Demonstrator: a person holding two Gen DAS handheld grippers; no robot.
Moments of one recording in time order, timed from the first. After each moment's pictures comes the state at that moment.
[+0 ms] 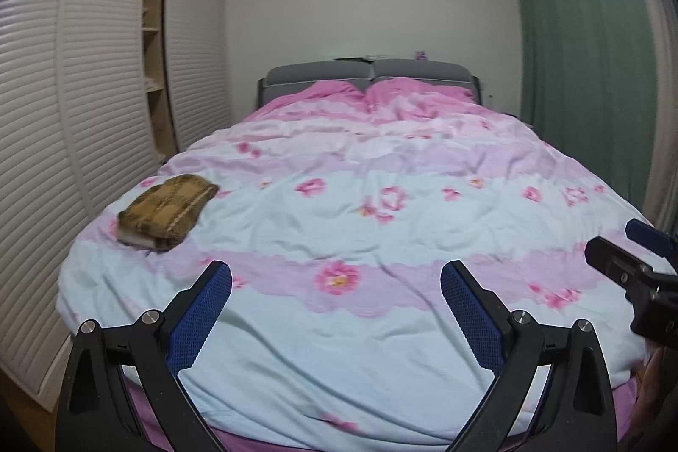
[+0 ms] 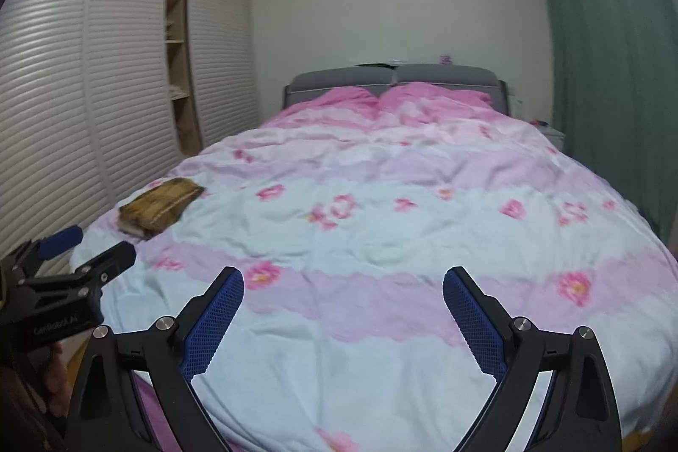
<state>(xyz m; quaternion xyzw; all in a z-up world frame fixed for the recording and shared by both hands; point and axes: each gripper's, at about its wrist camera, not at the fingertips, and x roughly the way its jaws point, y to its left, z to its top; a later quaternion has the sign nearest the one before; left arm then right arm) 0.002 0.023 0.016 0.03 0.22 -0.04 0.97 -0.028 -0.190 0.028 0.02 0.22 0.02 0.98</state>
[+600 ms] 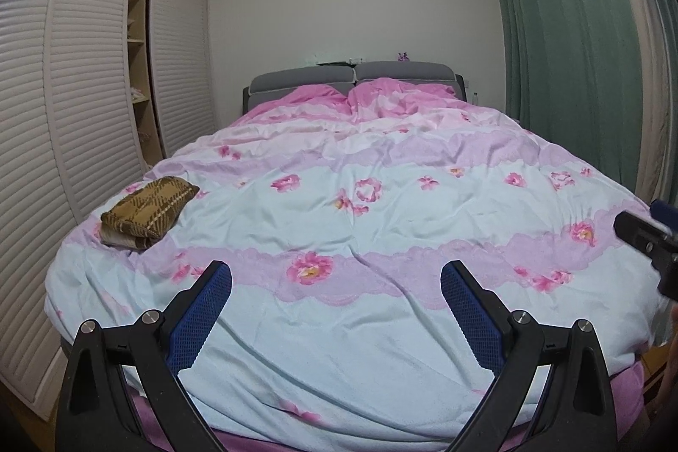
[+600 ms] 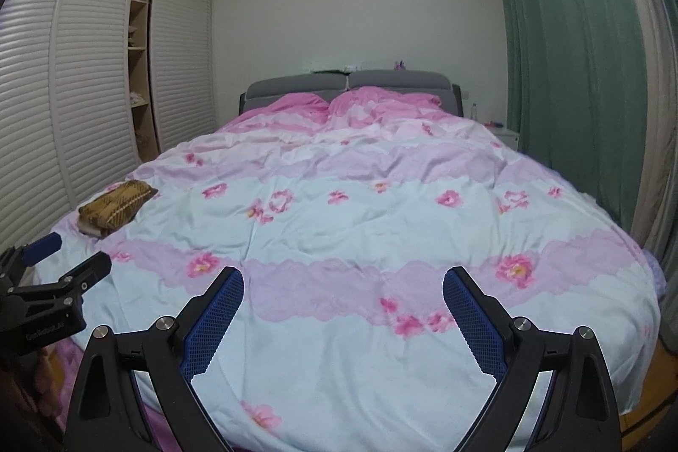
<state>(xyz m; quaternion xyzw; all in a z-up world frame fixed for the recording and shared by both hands) -0.012 -0.007 -0.015 0.05 0.21 -0.05 0.98 -0.062 -0.231 0.009 0.02 0.20 -0.04 0.98</state>
